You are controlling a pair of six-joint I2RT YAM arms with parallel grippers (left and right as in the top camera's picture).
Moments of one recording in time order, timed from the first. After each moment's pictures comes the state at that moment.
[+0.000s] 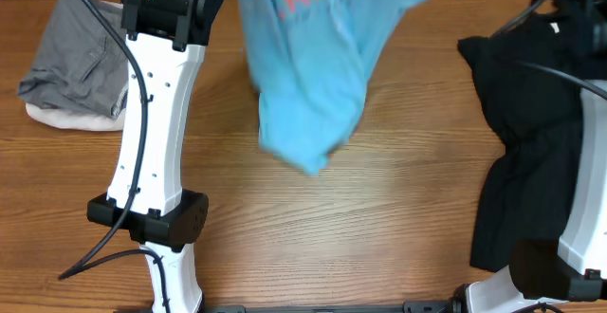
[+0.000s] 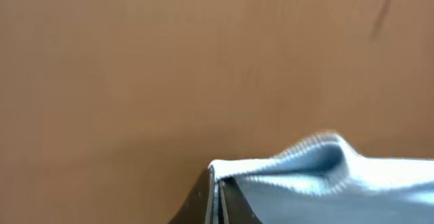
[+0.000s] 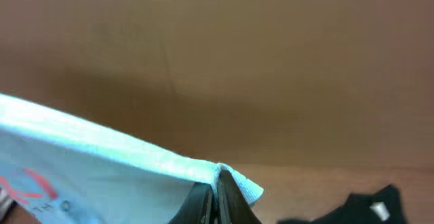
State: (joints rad) left arm -0.28 2.07 2.67 -0.63 -0.06 -0.03; right arm -0.07 1.73 2.35 -0.94 -0.17 0.04
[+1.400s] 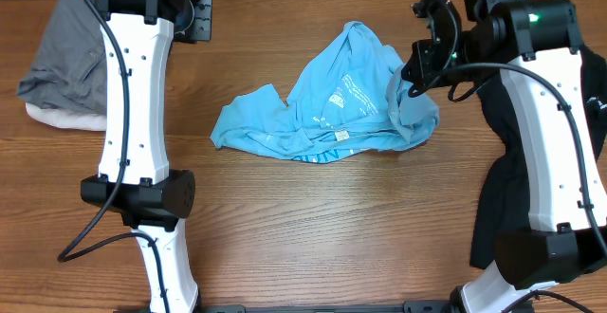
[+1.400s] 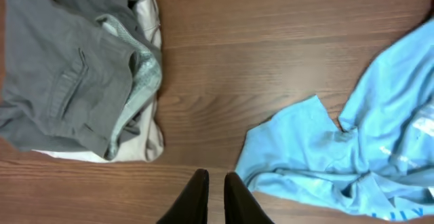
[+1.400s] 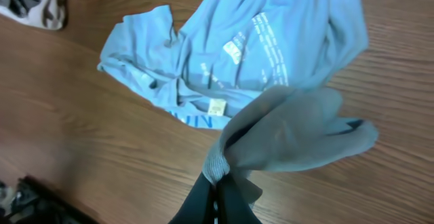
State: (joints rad) left arm -0.13 2.18 2.71 -1.64 -0.16 -0.06; right arm 0.14 1.80 2.06 -1.47 -0.37 -0.05
